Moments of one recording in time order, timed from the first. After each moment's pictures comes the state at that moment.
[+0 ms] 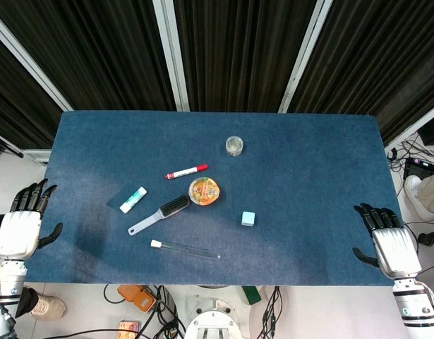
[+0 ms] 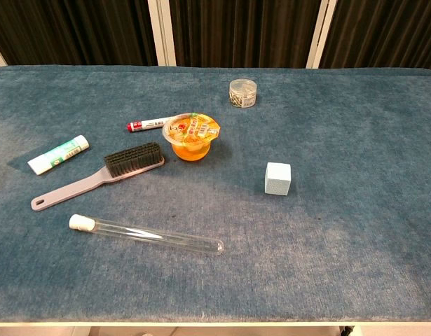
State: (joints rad) left arm -0.12 -1.19 -0.07 -1.59 1.47 1.49 0.10; right arm 0.09 -1.08 0.01 -1.79 -1.55 1.44 -0.25
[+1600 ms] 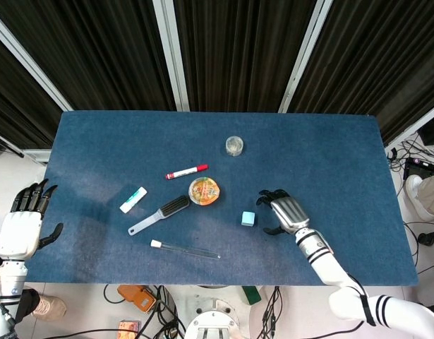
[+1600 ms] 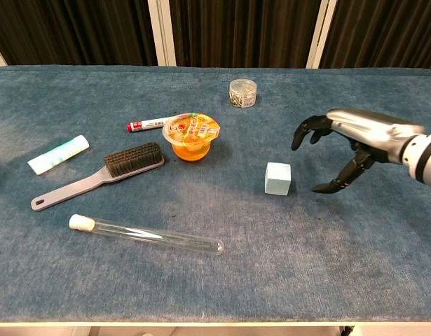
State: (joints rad) left arm -0.12 -1.20 -0.07 -1.58 1.48 1.49 0.11; right arm 0.55 -1.56 0.17 -1.49 -1.29 0.90 -0.18
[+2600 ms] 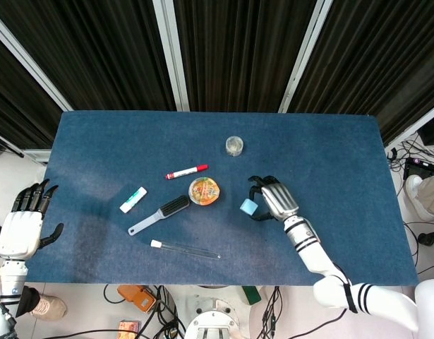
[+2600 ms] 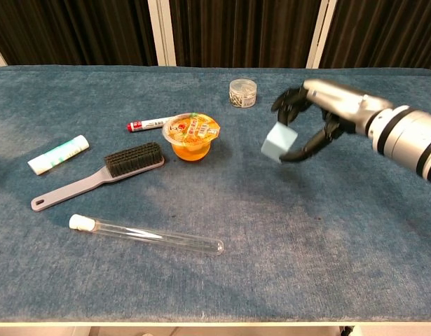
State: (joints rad) left arm -0.12 -1.20 -0.07 -1.58 1.48 1.49 0.11; right arm 0.62 -1.65 0.23 -1.42 -1.29 1.00 -0.06
